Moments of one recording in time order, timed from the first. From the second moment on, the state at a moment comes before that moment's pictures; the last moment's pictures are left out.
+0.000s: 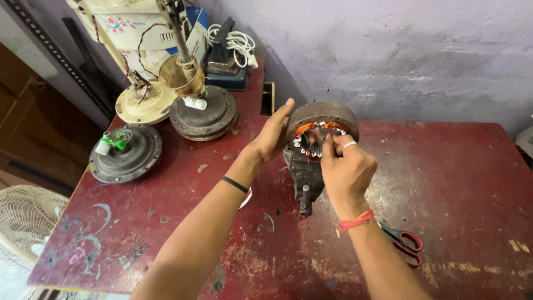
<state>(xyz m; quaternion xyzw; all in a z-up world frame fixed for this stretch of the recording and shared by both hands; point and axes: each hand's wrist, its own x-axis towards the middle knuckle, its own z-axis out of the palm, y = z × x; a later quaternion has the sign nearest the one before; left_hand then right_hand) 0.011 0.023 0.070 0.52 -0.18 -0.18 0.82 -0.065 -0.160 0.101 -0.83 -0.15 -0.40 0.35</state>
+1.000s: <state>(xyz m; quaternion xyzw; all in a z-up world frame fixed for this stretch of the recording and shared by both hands) 0.001 0.039 0.024 0.57 -0.20 -0.16 0.78 -0.114 -0.179 0.066 -0.75 0.02 -0.12 0.66</state>
